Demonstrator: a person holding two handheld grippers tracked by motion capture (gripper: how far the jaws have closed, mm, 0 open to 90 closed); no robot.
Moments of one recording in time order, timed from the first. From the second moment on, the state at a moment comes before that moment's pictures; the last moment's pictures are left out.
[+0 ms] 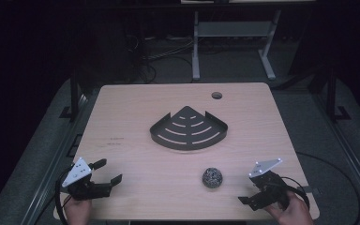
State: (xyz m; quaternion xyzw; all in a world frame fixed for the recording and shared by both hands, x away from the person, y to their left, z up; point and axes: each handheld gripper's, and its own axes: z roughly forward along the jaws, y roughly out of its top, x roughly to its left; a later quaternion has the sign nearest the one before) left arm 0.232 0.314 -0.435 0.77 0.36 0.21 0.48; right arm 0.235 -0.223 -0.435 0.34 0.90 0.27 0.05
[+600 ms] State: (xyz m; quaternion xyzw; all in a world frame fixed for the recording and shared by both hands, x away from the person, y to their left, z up) left arm 0.231 0.315 -0.435 0.77 0.36 0.21 0.49; right arm 0.242 -0.204 -0.431 0.31 0.91 0.27 0.04
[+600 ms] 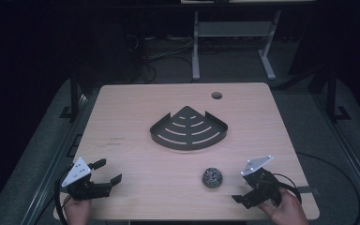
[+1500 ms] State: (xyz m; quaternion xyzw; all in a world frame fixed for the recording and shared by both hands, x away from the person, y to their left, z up) left arm 0.231 0.318 -0.434 0.76 0.37 0.21 0.49; right arm 0.264 -0.158 -0.426 0.26 0.93 0.25 0.03
